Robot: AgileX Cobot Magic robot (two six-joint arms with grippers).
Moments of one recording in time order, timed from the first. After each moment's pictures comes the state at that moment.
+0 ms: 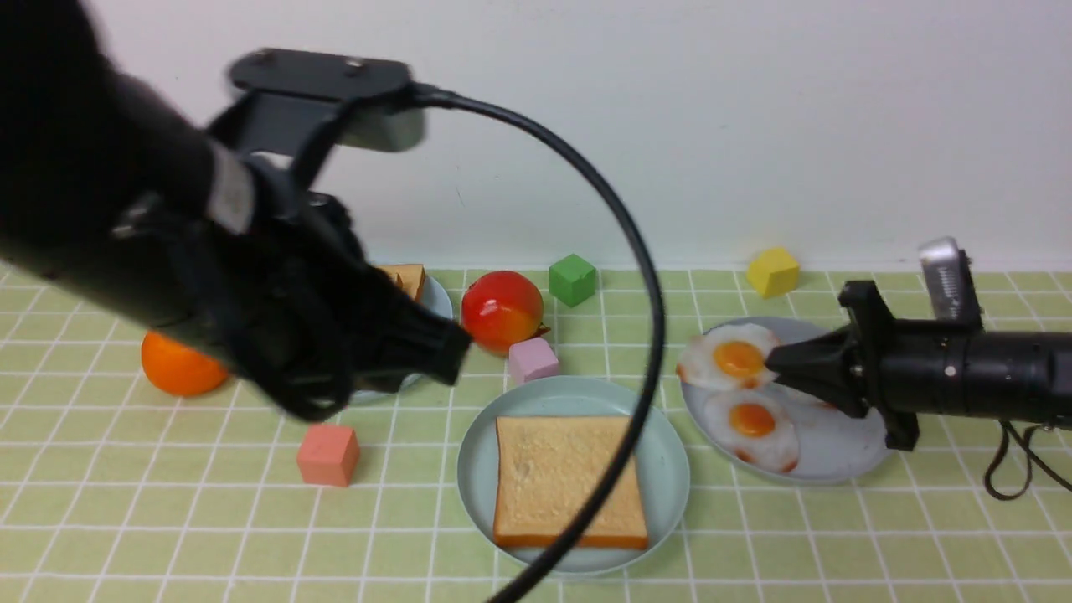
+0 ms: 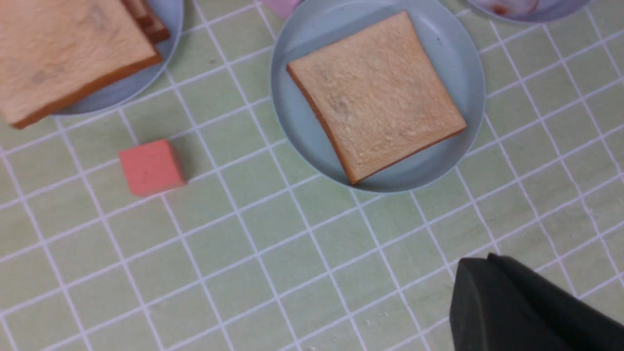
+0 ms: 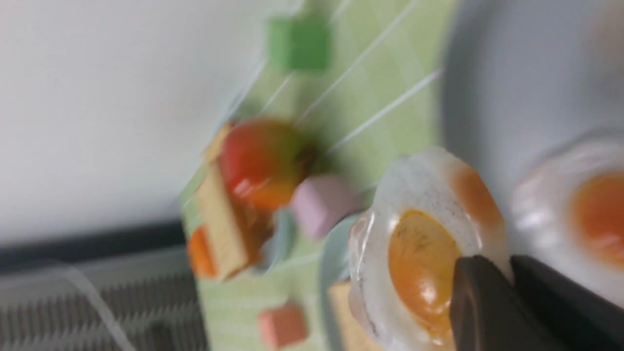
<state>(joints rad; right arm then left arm) -0.06 1.86 -0.92 1.72 0.84 -0.93 -0.68 1.20 -1.23 0.04 1.01 -0.32</state>
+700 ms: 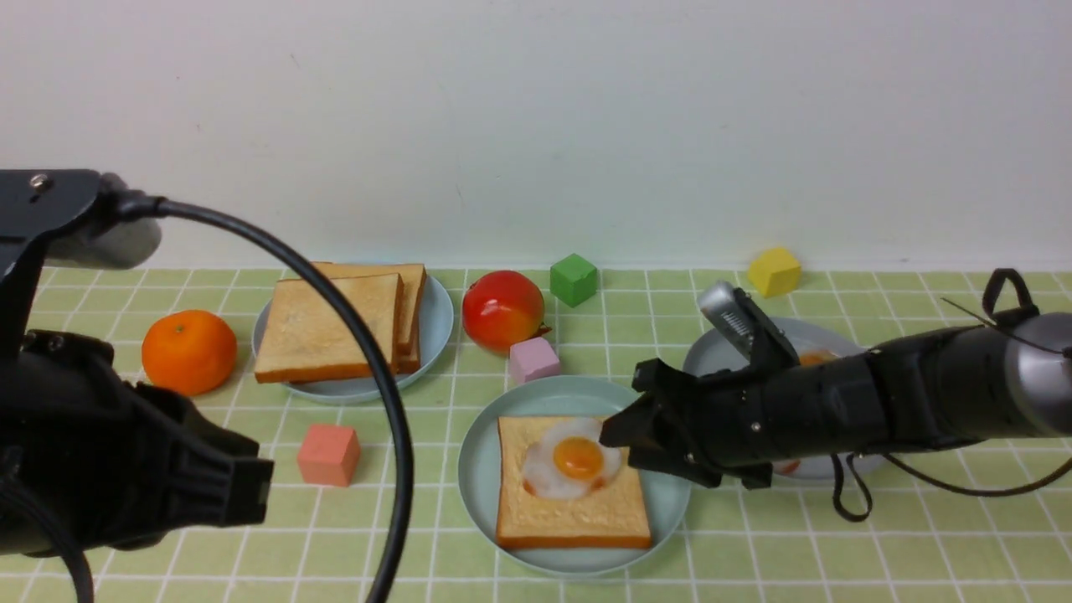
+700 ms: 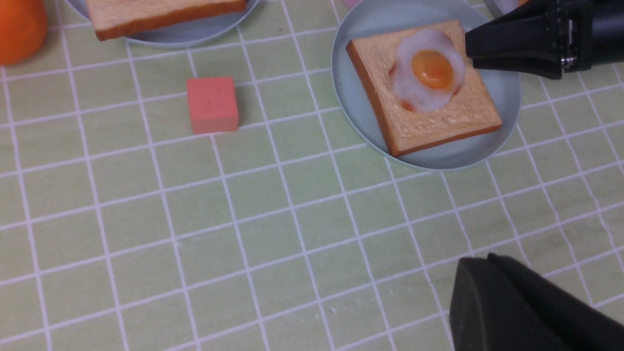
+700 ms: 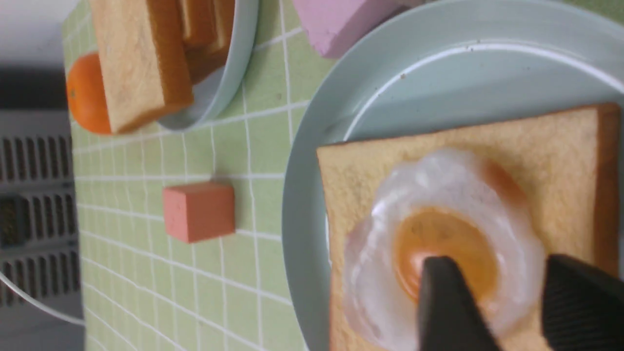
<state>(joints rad) 0.29 1.91 -0.98 1.60 0.58 -0.92 -0.68 0.90 -0.93 0.14 0.90 -0.49</state>
